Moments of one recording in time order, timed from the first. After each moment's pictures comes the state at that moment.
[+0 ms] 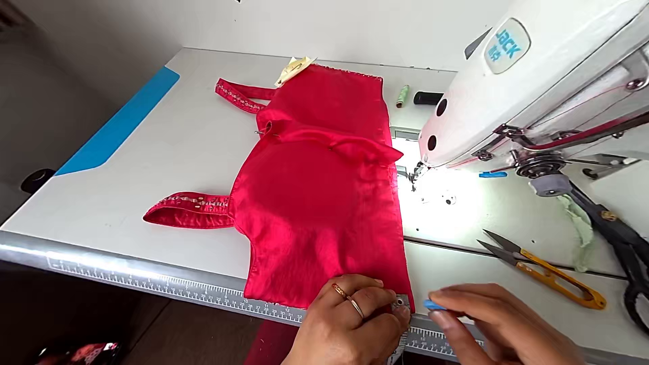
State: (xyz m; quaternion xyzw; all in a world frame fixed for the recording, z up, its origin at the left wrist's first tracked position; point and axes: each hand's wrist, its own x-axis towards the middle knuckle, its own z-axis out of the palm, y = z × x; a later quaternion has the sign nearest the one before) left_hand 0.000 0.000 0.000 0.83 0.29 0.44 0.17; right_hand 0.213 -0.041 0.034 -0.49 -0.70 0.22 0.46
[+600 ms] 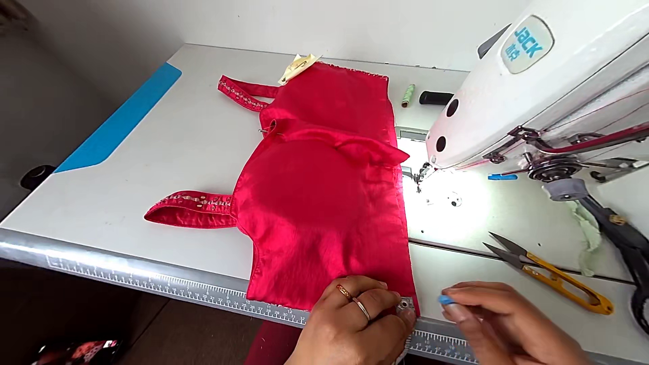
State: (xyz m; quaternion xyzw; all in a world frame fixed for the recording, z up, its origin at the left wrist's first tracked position) left_hand 0.001 0.000 0.001 0.83 0.30 0.44 0.17; right_hand 0.219 -0.042 0.021 -0.52 -0.68 0.23 0.47
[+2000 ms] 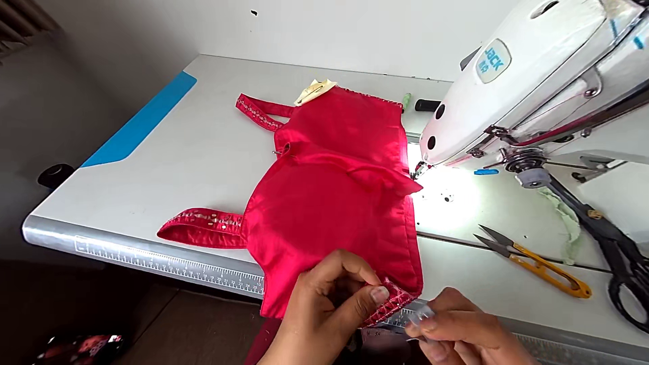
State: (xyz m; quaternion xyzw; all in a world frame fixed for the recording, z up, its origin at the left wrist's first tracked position) left_hand -0.021 0.004 0.019 0.62 0.25 0.51 0.54; right_hand 0.173 -0.054 0.036 -0.39 -0.68 0.32 0.53
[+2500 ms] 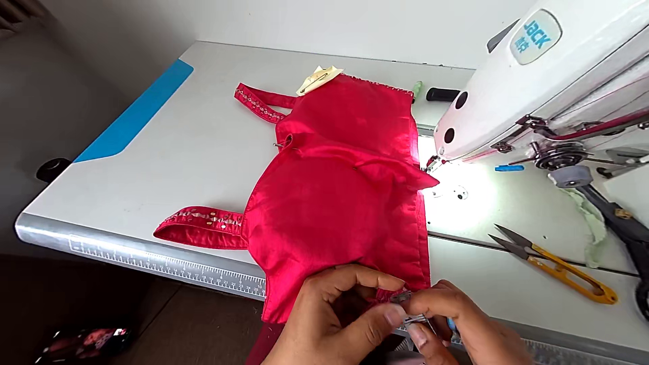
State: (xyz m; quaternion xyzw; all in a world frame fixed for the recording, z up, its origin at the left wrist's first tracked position) left_hand -0.026 0.001 0.022 0.59 0.25 0.47 0.61; right_hand 0.176 -0.041 0.048 -0.45 -0.75 0.29 0.39
